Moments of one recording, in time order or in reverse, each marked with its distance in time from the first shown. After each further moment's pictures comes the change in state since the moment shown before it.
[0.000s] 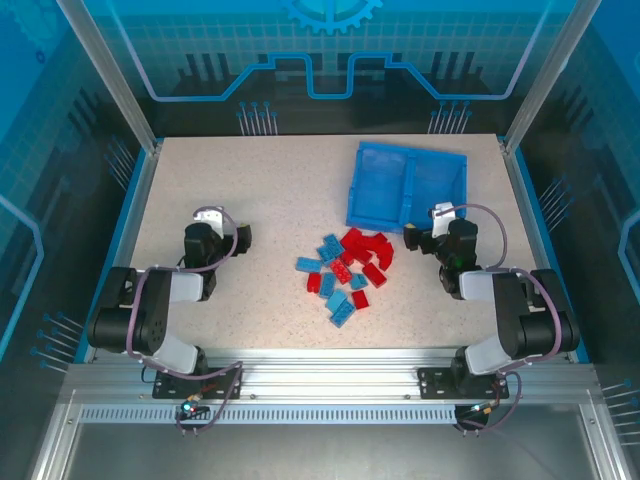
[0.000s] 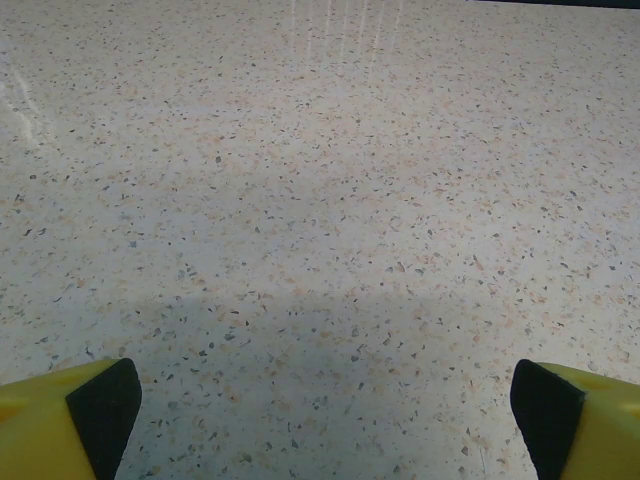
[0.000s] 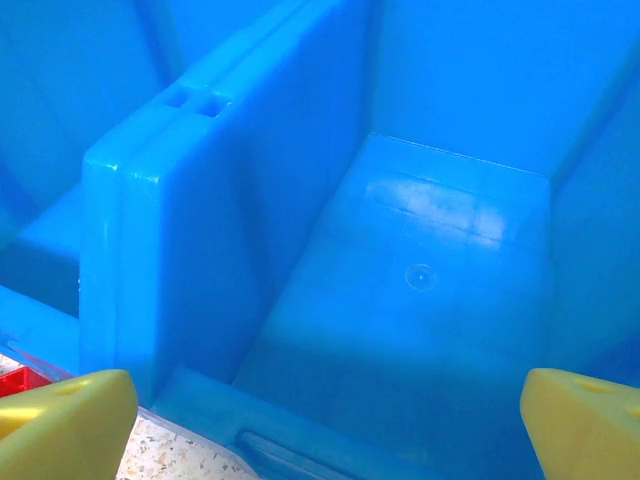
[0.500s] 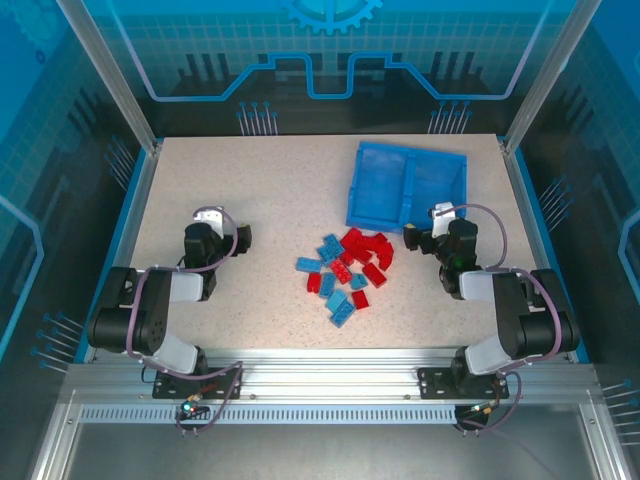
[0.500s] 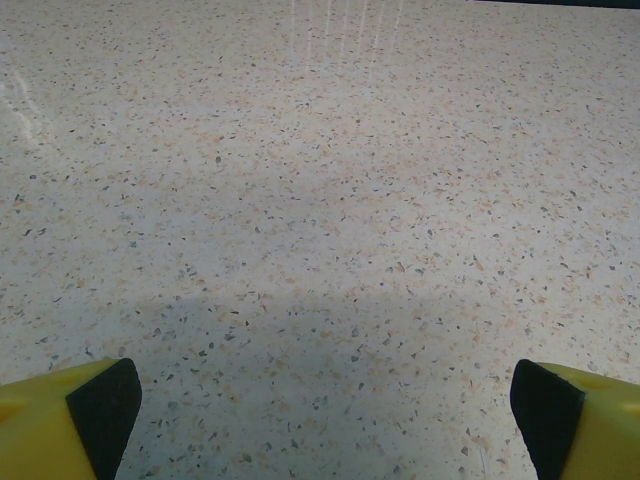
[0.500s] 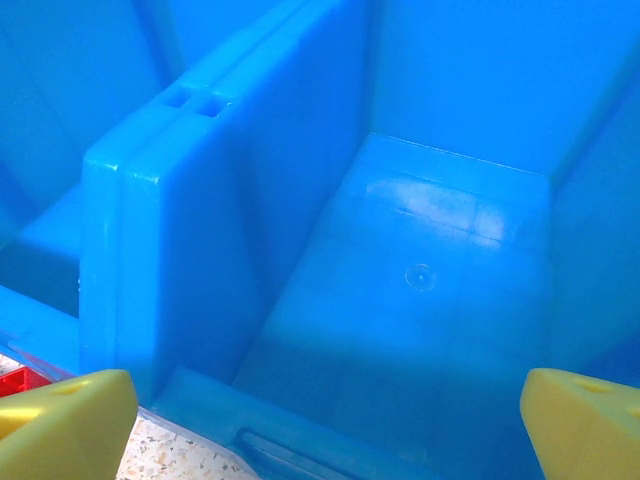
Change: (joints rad) left arm 0.000 0.000 0.000 0.000 0.000 0.000; right arm 0.000 0.000 0.000 0.000 0.000 0.000
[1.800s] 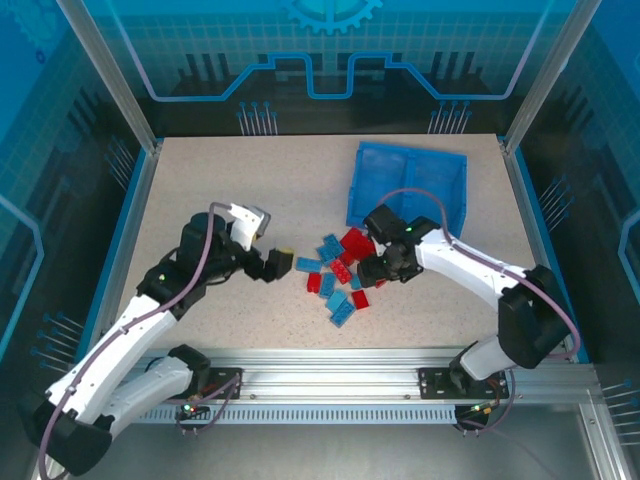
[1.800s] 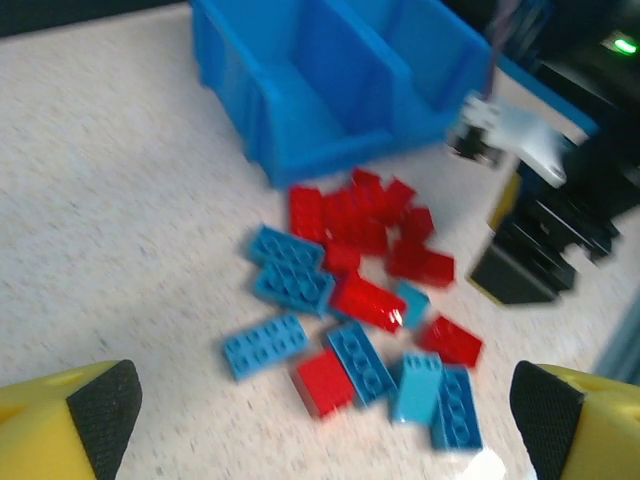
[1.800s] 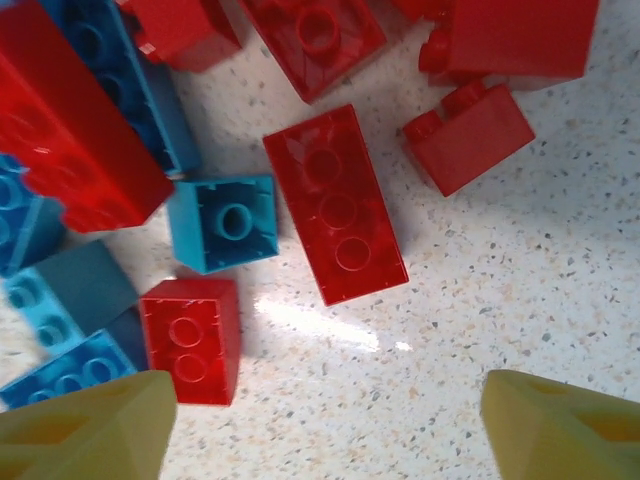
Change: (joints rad) left arm -0.442 -0.692 0.399 -1.184 0.316 0.032; right arm 0.570 0.025 0.634 -1.571 0.094 0.422
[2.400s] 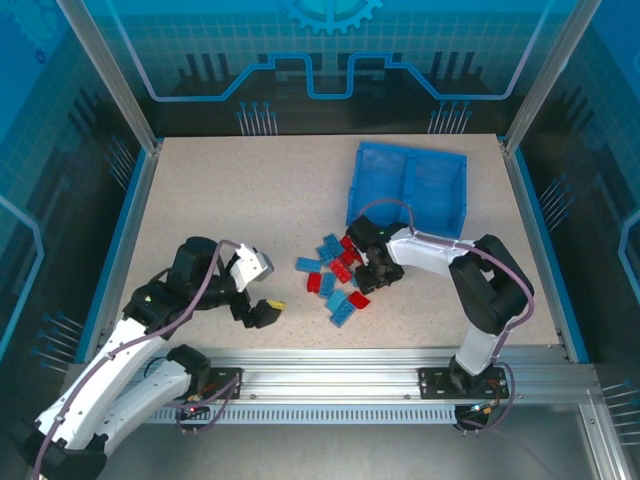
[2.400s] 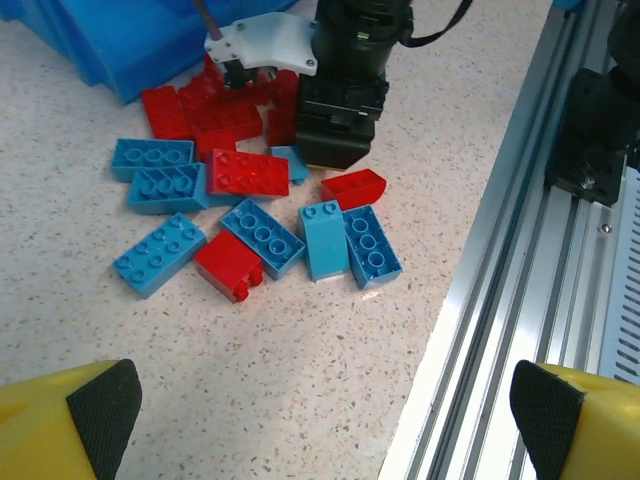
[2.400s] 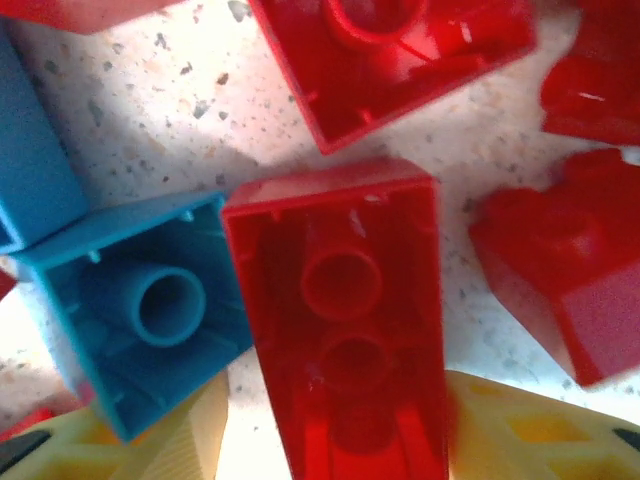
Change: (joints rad) left arm -0.001 -0.130 -0.081 -0.237 0.233 0.331; right arm 0.017 0.251 0.008 0.125 0.043 -0.115
